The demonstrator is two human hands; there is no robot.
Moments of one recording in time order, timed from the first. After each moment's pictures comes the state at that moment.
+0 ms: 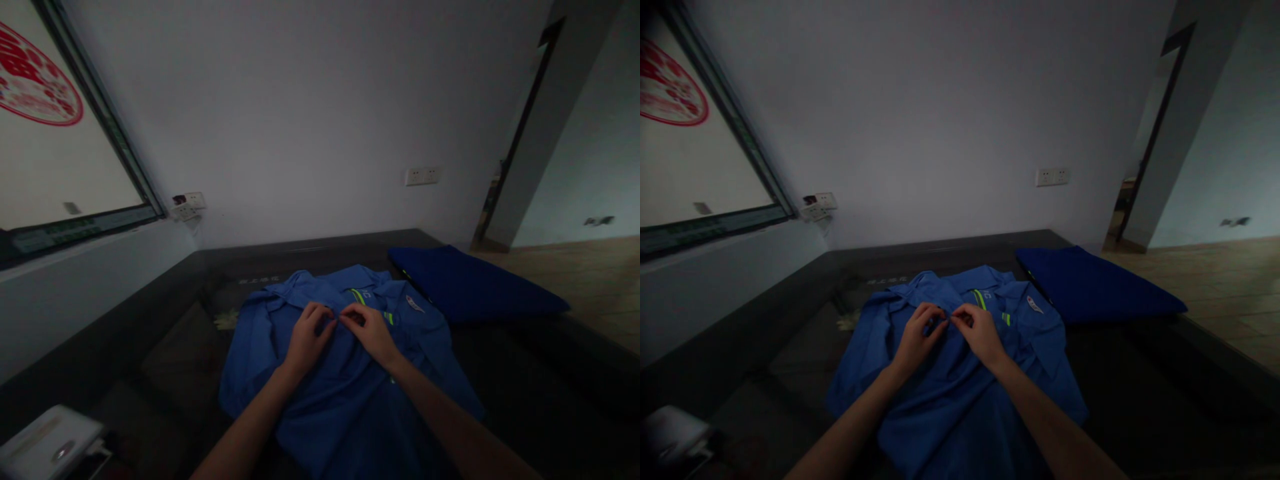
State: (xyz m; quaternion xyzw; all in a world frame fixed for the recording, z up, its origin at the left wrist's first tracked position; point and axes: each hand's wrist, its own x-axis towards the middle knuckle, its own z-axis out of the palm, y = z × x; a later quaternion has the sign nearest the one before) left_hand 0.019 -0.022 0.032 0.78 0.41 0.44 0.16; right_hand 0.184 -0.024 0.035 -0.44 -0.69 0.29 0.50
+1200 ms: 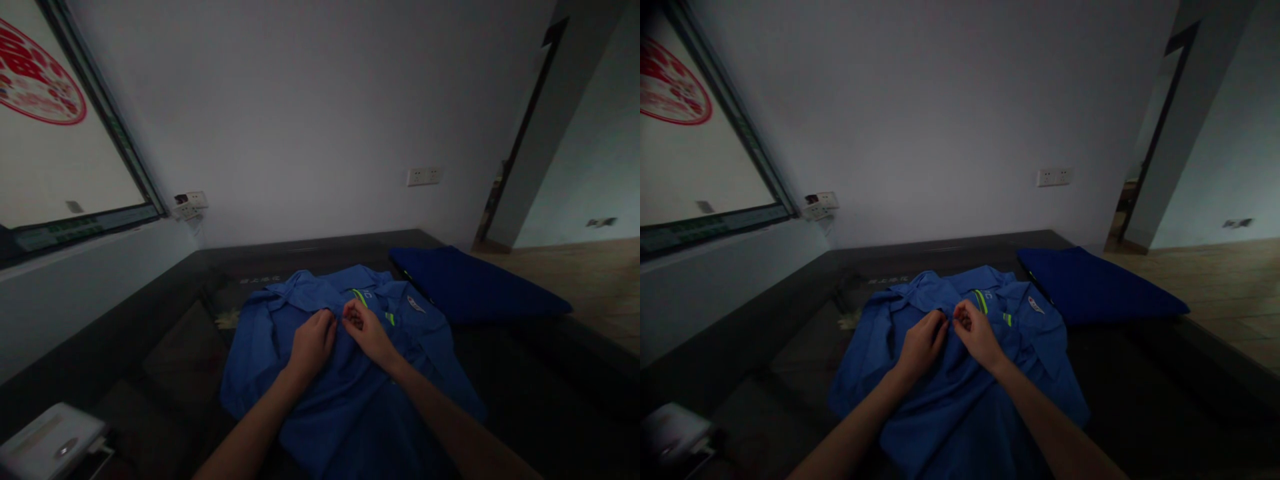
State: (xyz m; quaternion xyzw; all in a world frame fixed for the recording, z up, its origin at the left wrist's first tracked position) left_hand 0.025 -0.030 0.027 0.82 0.46 0.33 0.02; right_hand 0.178 -0.026 0.033 -0.39 -0.67 0.36 0.51
